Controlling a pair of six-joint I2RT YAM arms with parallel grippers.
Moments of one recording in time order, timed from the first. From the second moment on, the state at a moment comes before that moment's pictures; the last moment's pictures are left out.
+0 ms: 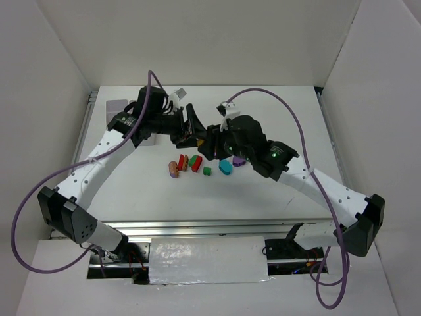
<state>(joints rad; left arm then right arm) -0.46 1.47 1.53 -0.69 0.64 -0.84 0.83 1.28 1.26 -0.40 0.04 0.45</state>
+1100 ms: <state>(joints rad) -0.19 1.53 1.55 -0.54 -0.09 -0.62 0.77 0.94 1.03 -0.40 -0.04 0.52</state>
